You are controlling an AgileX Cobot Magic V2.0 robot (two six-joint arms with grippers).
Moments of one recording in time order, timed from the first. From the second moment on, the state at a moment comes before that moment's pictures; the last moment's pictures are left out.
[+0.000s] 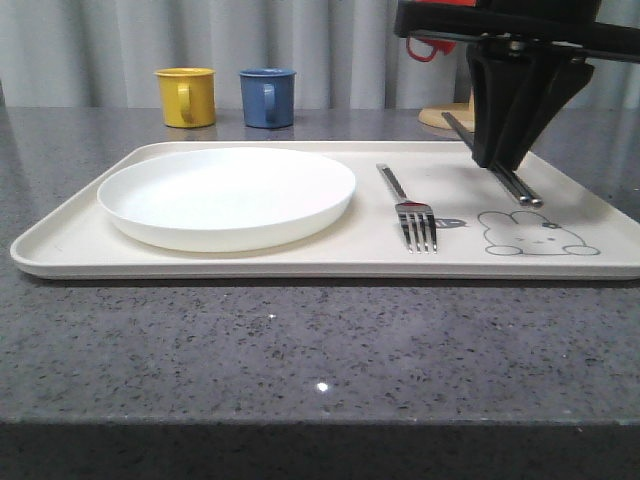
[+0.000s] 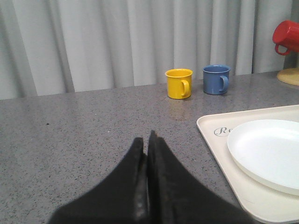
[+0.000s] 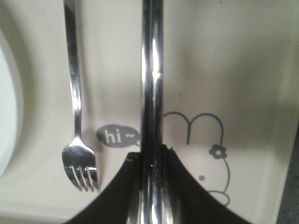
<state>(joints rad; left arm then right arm) -0.07 0.06 -0.40 -0.04 0.46 0.15 0.38 1.73 -1.52 0.08 1.23 0.42</state>
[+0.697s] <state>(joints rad) -0.07 0.06 -0.40 -0.04 0.45 0.15 0.38 1.85 -1.56 0.08 1.23 0.45</state>
